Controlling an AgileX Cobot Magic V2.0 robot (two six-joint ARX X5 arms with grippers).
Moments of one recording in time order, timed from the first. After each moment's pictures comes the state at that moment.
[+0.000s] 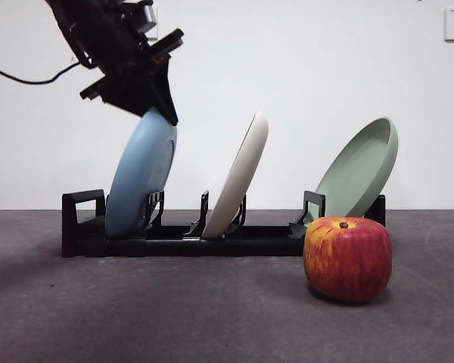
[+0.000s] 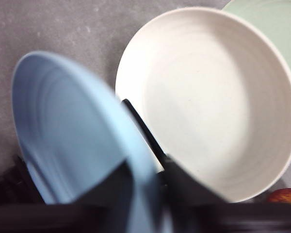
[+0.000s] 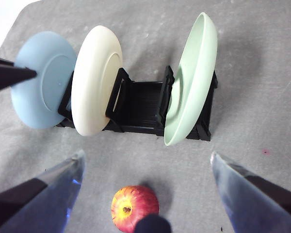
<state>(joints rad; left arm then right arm) -0.35 1.76 1.58 -0.65 0.30 -0.01 -0.01 1.04 1.15 -0.82 -0.47 0.08</state>
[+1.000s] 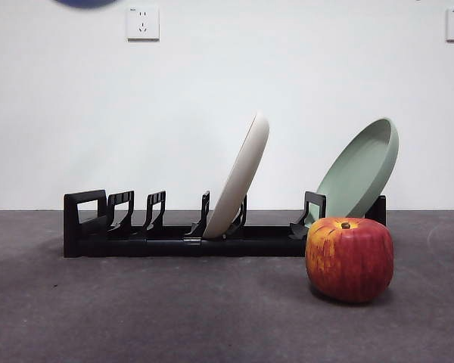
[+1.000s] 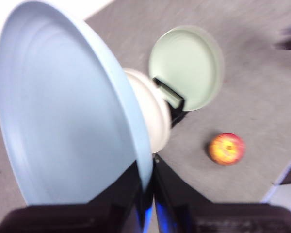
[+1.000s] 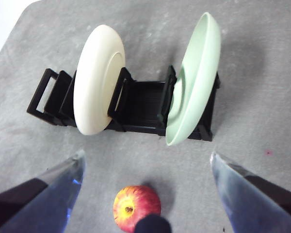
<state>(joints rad) -0.73 1.38 2.06 -1.34 -0.08 0.09 -0.01 1.04 1.15 -0.81 -0.47 0.08</state>
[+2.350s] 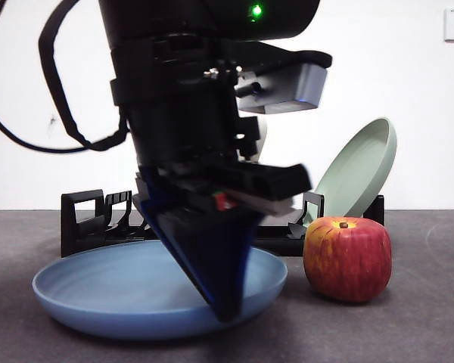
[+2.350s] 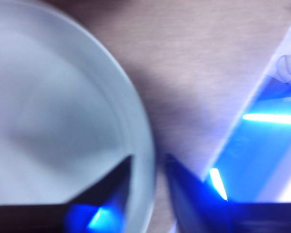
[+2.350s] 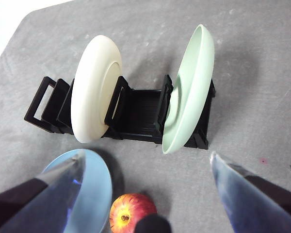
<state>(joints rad) -1.09 1.69 1.07 -0.65 -0.12 -0.02 -0.01 1.04 1.15 -0.78 -0.47 0.08</state>
